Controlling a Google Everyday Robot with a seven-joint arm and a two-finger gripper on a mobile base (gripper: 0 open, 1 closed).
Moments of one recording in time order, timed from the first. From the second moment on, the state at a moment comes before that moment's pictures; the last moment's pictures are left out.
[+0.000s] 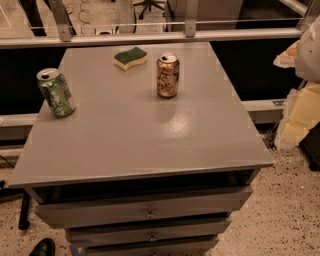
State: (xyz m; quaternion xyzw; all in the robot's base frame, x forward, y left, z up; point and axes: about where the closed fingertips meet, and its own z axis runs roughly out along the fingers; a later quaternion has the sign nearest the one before) arm 0.438 -0.217 0.976 -0.60 0.78 -0.03 0.16
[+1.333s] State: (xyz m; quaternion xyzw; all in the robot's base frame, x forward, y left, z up) arm 0.555 -0.200 0.950 -0.59 0.74 -0.03 0.33
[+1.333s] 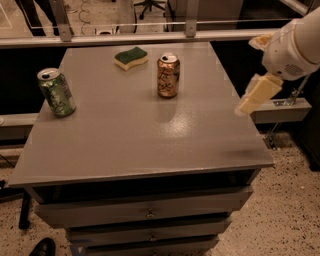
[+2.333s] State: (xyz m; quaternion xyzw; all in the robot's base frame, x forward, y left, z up) arm 0.654 -0.156 0.947 -0.51 0.69 0.10 0.51
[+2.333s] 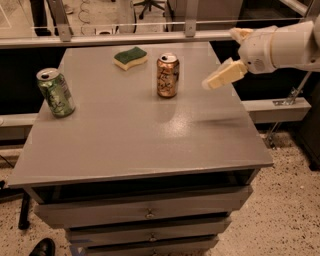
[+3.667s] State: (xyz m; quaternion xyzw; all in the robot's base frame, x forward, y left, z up) arm 0.660 -0.033 0.888 -0.49 0.64 0.30 0.51
